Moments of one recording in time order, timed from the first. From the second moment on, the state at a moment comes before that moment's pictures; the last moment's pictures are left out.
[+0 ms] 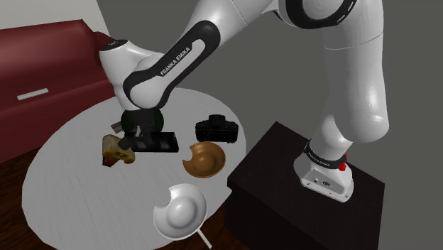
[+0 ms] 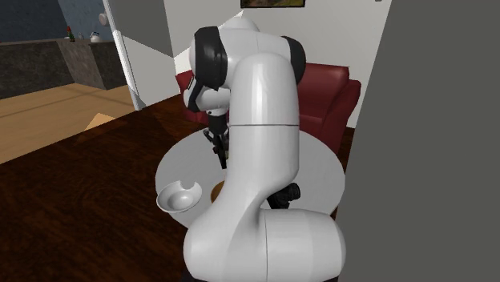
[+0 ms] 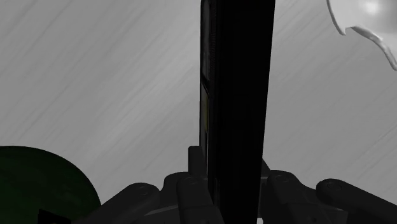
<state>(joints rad) 0.36 0.48 0.27 -1.79 -0.16 2.24 0.06</state>
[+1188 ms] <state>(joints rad) 0.28 -0.10 0.30 -2.45 0.04 2.34 -0.11</state>
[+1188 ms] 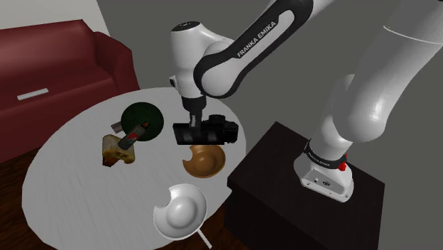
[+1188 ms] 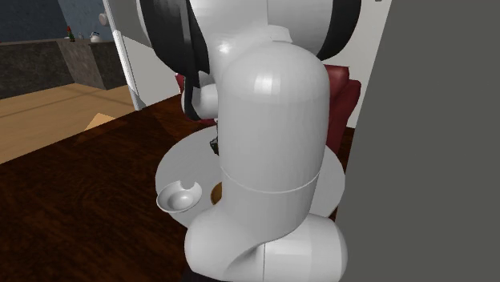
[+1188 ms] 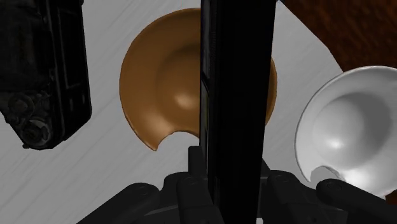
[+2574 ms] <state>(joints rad) 0.27 0.08 0.29 -2.55 -0.04 2.61 -0.05</state>
